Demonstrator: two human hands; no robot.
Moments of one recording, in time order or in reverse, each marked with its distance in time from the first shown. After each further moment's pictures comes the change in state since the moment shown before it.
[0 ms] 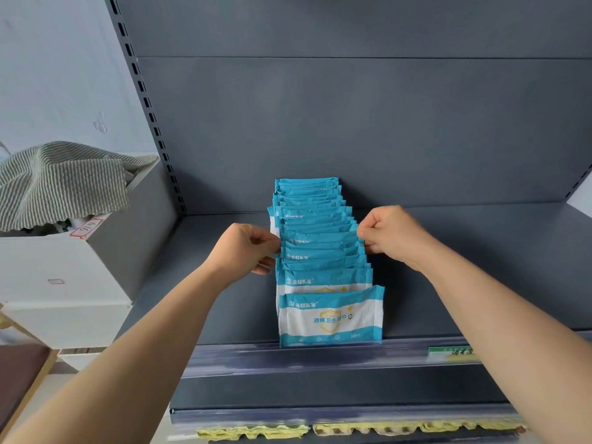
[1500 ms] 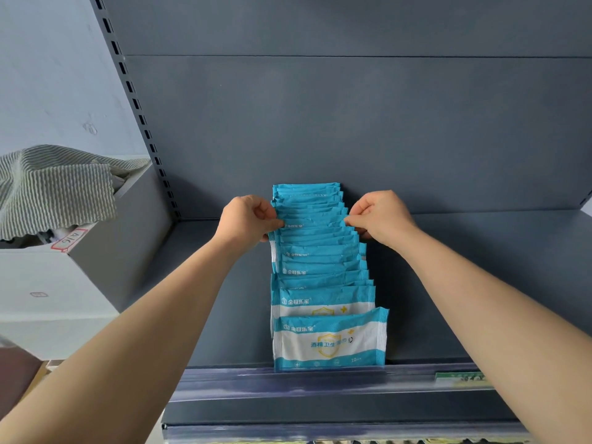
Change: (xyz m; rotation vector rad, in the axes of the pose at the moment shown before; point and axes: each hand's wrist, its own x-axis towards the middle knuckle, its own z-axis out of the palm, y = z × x) left_hand 0.062 0.022 -0.001 0.112 0.193 0.082; right_hand 0.058 -0.006 0.003 -0.139 0.162 -0.078
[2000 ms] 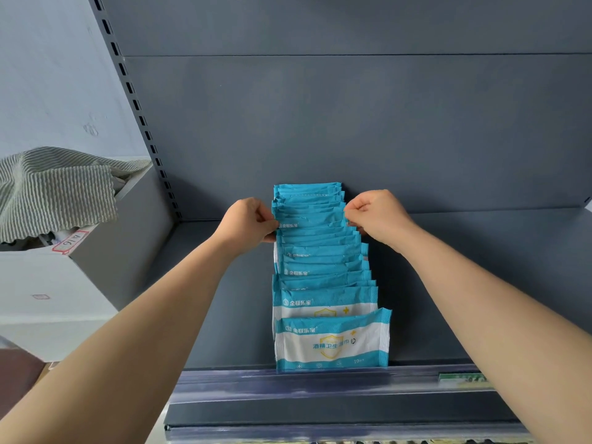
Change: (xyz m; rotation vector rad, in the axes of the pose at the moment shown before) left_hand 0.000 -0.002 -0.003 0.024 -0.084 0.008; right_hand 0.004 -0.002 0.005 0.071 -0.052 -0.031
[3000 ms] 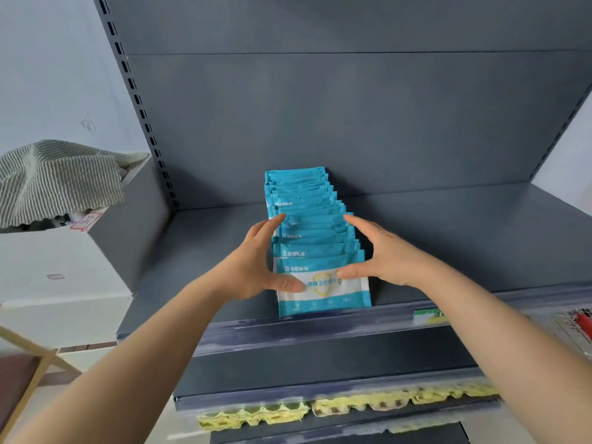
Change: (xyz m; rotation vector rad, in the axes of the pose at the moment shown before) left_hand -0.115 -0.010 0.003 0.168 -0.385 0.214; right_hand -0.132 0.010 -0.014 -0.242 -0.346 -0.066
